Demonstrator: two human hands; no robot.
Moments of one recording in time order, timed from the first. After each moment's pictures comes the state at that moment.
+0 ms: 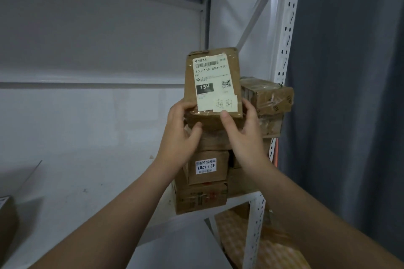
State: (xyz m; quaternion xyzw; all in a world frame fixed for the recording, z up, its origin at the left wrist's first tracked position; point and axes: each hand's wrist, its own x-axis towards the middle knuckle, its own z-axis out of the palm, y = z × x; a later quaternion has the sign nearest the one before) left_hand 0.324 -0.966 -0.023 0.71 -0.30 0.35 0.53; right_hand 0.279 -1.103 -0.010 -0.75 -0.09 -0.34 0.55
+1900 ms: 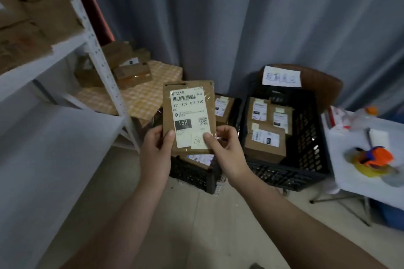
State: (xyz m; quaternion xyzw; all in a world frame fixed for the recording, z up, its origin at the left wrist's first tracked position) left_hand -0.025 -0.973 -0.294 0.72 -0.28 -0.20 0.60; right_hand -0.161 -1.059 -0.288 -0.58 0.40 -0.33 0.63
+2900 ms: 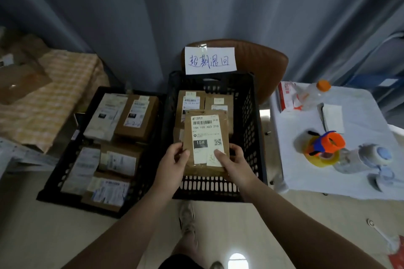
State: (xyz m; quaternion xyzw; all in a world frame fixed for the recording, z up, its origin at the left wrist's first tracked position) left_hand -0.227 -1.301 -0.405 0.74 -0.34 -0.42 0.39; right_hand -0.393 -1.356 -0.413 -0.43 0.56 -0.21 0.68
